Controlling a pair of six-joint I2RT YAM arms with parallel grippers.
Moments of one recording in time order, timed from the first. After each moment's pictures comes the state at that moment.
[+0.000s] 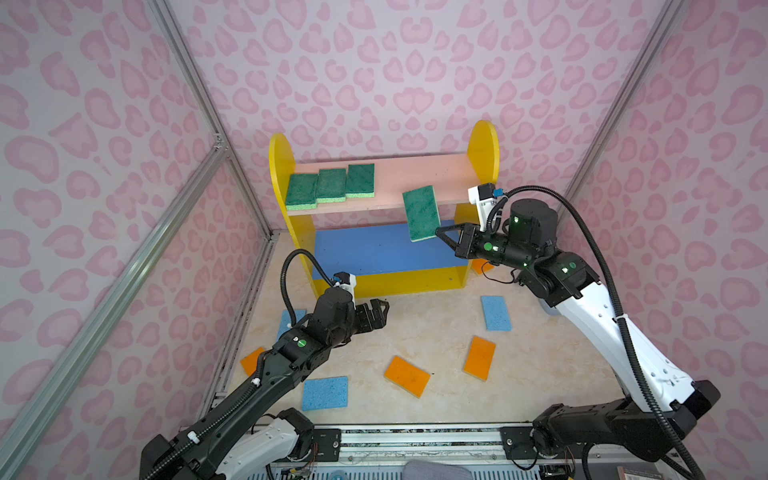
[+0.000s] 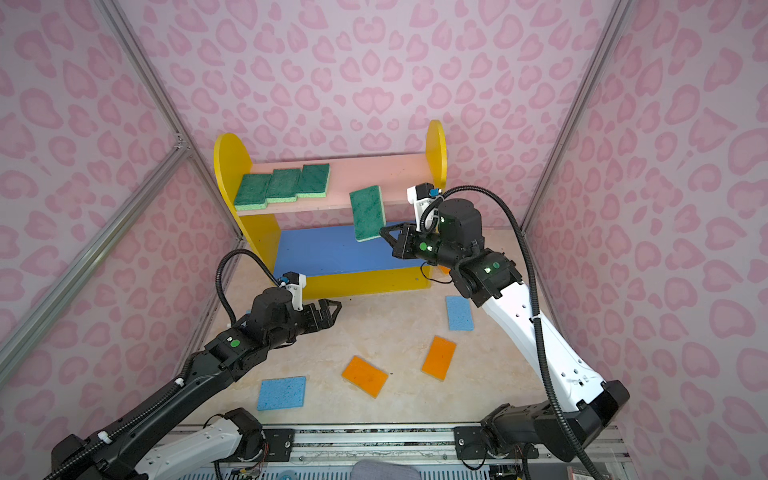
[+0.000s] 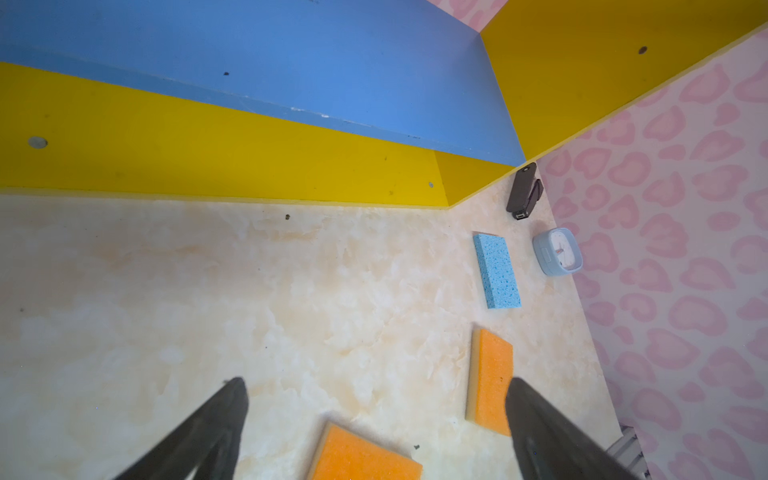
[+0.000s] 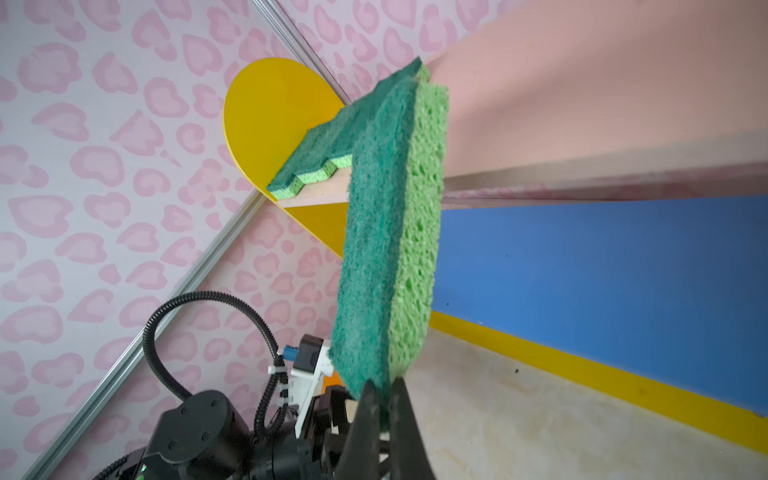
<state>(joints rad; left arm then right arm) -0.60 0.96 0.78 -0.40 0.00 -0.70 0.54 1.41 1.66 -0.48 -0.39 0.58</state>
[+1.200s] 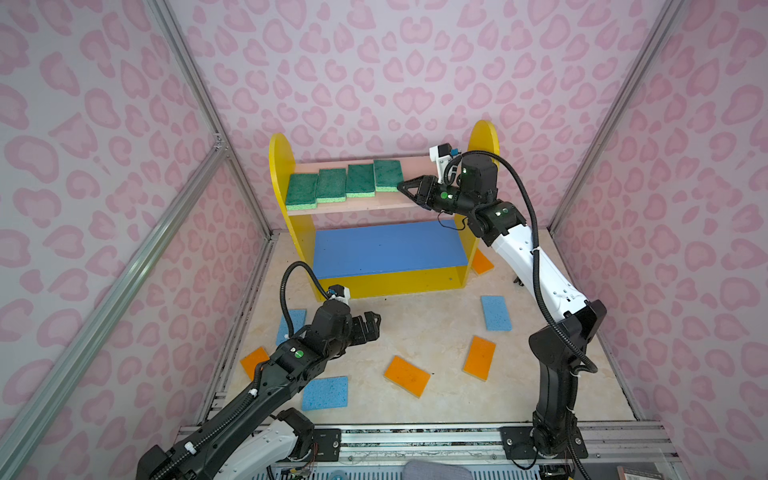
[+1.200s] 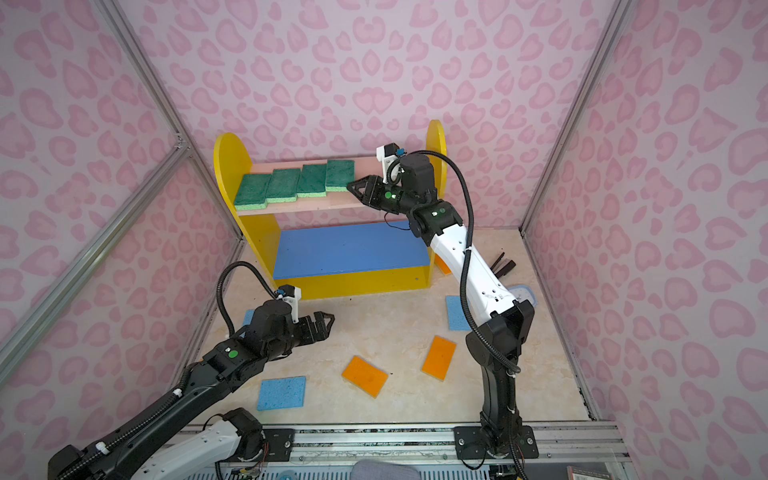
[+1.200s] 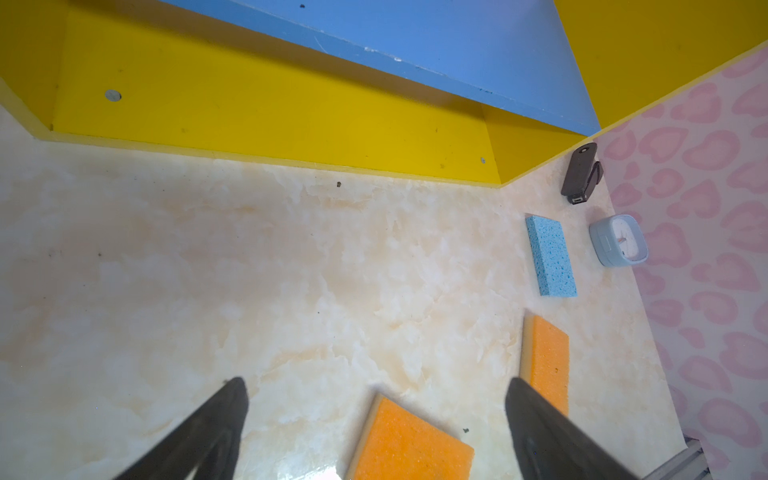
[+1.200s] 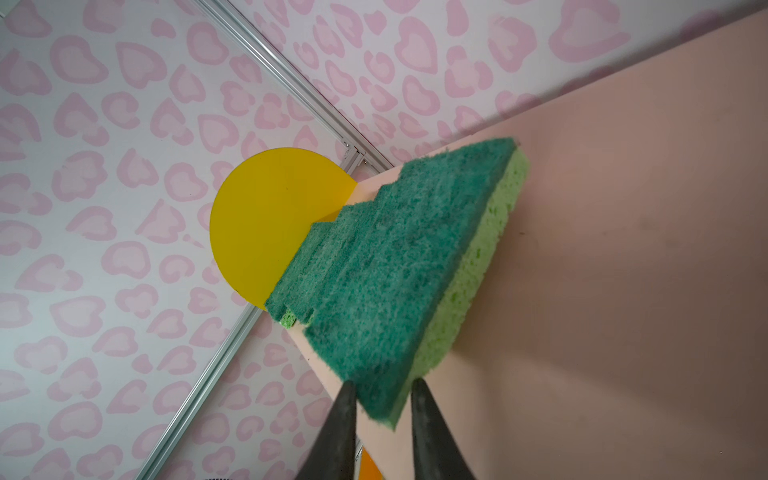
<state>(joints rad) -0.60 0.90 0.69 -0.45 -0.06 -0.69 0.50 1.99 2.26 -0.40 -0.51 0.75</state>
